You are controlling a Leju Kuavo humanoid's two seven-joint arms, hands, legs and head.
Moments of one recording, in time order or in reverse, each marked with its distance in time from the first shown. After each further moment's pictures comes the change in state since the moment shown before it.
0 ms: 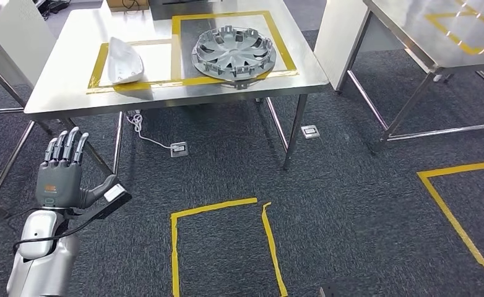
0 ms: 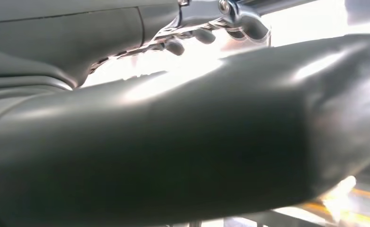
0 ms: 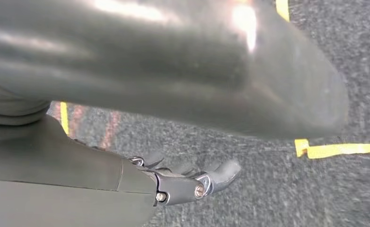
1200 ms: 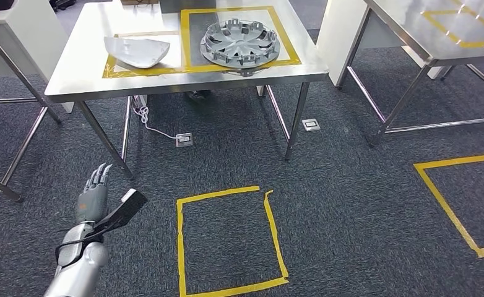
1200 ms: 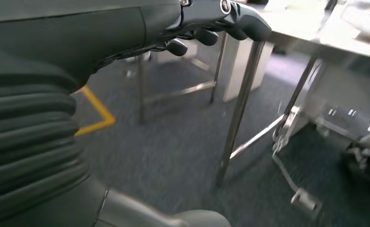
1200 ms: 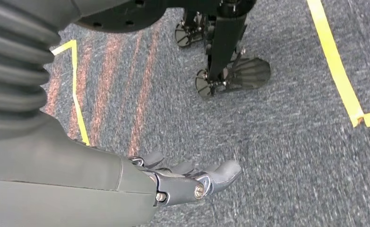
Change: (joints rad) left arm 0.001 -0.025 -0.123 0.311 0.432 -0.188 0.155; right arm 0.078 -0.022 0.153 -0.023 -0.274 -0.066 0.017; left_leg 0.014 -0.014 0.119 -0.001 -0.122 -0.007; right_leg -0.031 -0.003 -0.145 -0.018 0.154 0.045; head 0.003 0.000
